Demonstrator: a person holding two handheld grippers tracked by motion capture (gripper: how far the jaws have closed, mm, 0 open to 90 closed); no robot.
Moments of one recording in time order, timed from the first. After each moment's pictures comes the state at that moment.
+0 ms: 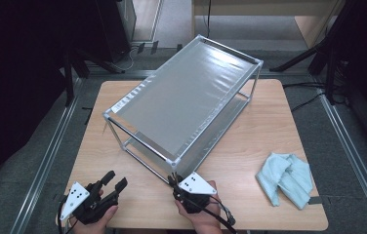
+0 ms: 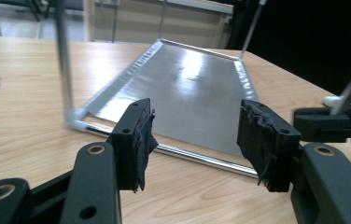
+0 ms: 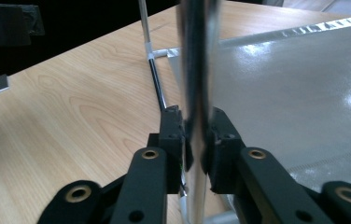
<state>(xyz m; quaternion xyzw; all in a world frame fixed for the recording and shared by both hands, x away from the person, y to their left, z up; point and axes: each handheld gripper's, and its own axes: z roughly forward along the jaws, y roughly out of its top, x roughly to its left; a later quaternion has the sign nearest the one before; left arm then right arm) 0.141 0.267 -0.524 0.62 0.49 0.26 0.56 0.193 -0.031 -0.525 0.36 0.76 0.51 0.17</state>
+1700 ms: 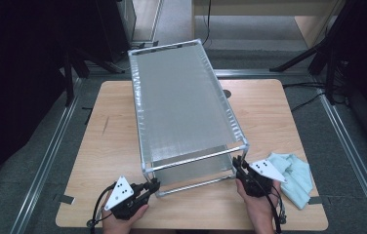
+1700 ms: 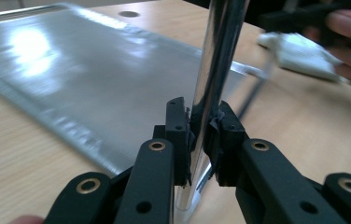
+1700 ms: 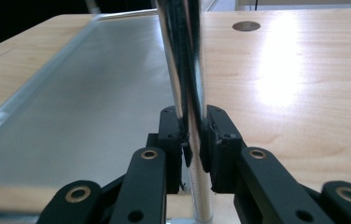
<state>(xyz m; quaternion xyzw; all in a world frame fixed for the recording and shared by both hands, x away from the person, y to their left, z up) 0.156 0.187 -0.529 0.74 0.36 0.18 0.54 0.239 -0.180 -0.519 0.50 0.68 0.47 0.26</state>
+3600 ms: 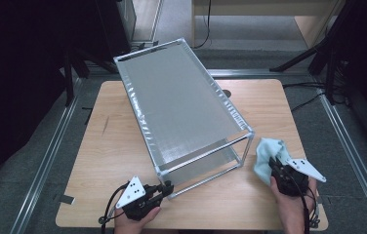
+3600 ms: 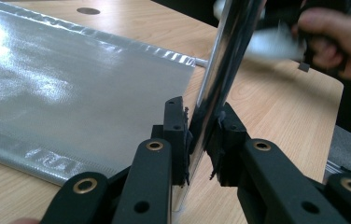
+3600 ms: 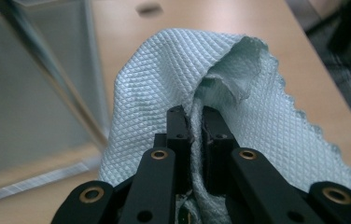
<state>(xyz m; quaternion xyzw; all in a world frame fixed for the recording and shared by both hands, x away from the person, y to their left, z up) 0.168 0.163 -0.533 0.74 0.35 0.13 0.56 0.234 -0.250 -0.489 0.58 0.64 0.41 0.30</state>
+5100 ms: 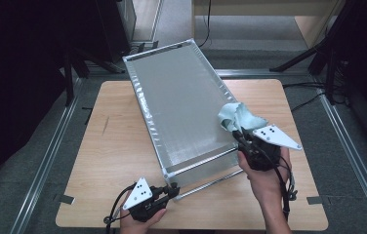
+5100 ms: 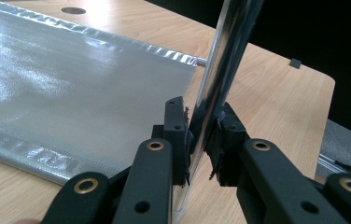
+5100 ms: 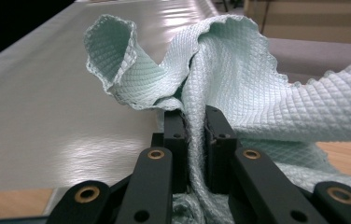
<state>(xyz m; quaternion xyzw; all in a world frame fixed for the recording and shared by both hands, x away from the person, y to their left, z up) 0.167 0.147 -0.532 0.74 0.34 0.12 0.56 0.254 -0.160 -0.396 0.47 0.69 0.48 0.27</state>
